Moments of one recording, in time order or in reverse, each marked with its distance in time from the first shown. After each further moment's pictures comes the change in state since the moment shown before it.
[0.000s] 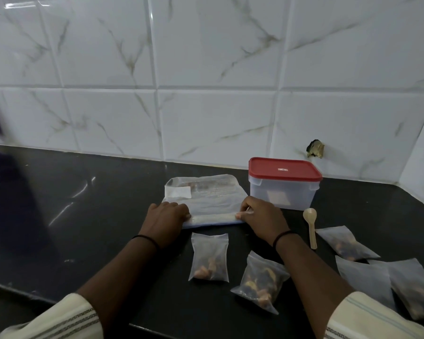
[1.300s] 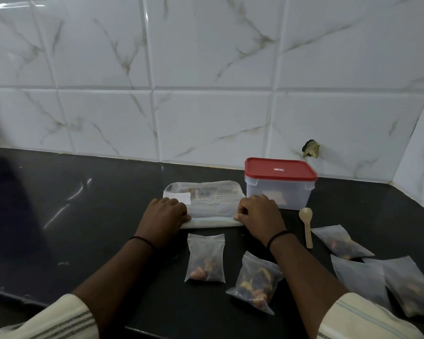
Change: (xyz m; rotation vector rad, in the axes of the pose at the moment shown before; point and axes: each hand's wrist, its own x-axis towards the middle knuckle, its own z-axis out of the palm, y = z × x) left_hand 0.003 -0.002 0.005 0.004 0.207 0.142; right_hand -0.005 -0.007 -0.006 -0.254 0.124 -0.133
